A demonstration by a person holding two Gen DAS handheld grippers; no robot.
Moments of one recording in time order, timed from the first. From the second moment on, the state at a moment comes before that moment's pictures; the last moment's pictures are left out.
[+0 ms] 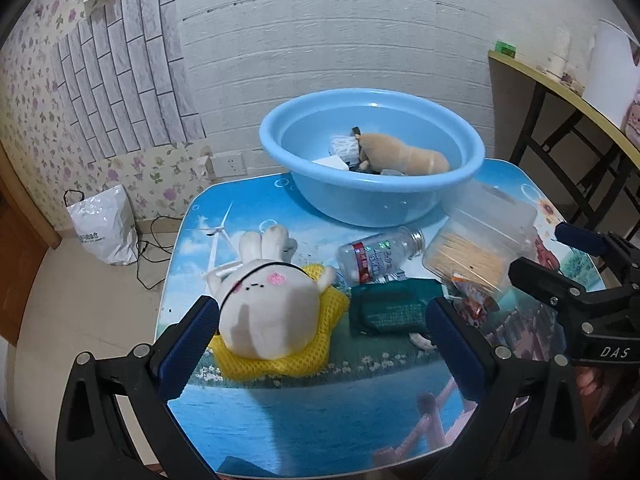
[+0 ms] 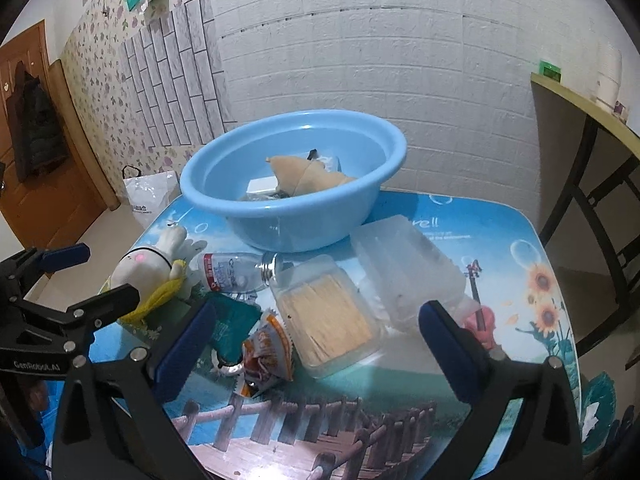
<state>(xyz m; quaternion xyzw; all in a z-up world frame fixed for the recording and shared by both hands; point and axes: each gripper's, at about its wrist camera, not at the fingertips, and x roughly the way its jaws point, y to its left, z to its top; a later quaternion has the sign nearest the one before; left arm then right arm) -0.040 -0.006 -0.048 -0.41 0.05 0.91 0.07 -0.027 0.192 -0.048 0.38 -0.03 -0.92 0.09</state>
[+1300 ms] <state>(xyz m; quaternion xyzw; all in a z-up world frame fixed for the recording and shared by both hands) -0.015 -0.010 -0.063 -0.43 0.04 0.90 0.08 0.004 0.200 -0.055 0.39 -0.01 -0.92 0.05</state>
